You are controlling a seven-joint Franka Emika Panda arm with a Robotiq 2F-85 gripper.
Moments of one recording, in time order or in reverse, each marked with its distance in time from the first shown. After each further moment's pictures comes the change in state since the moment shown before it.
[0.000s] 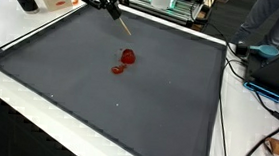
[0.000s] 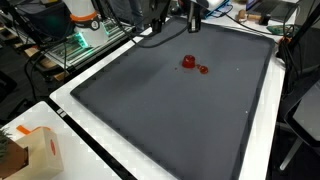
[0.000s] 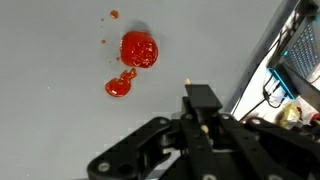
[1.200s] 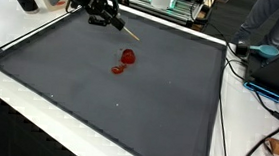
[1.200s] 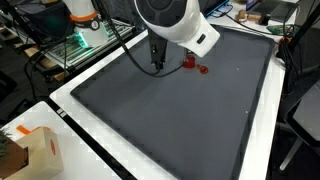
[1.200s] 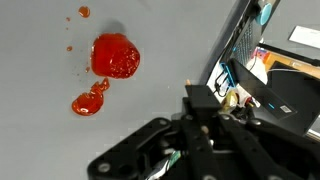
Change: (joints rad) arm -0.067 0.206 -0.030 0.098 0.221 -0.209 -0.244
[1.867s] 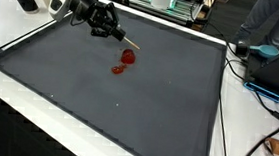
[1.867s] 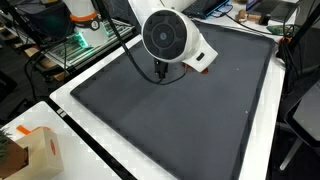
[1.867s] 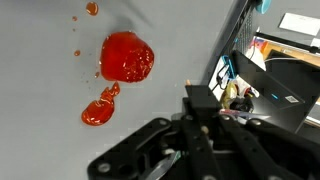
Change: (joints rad) arm 0.000 0.100 -0.001 0.047 0.055 0.001 -0.004
